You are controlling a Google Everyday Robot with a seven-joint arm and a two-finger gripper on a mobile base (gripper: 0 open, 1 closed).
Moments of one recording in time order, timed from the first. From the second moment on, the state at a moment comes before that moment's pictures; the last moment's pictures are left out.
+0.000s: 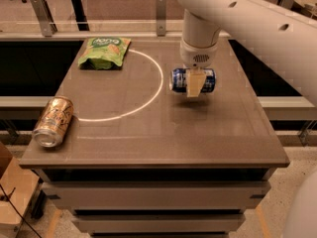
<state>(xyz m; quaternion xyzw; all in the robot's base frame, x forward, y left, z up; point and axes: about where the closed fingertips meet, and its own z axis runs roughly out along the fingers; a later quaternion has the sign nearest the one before) 0.622 -0.100 0.862 -0.72 0.68 -0.06 0.07</state>
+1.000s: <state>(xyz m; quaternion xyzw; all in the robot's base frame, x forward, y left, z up) 0.595 -0.116 0.991 -0.70 0.66 0.02 0.26</state>
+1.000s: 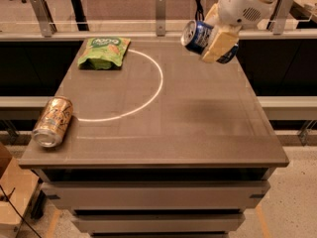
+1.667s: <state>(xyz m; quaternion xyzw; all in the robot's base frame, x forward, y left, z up) 0.591 -0.130 1.012 -0.65 0.66 0.13 0.36</state>
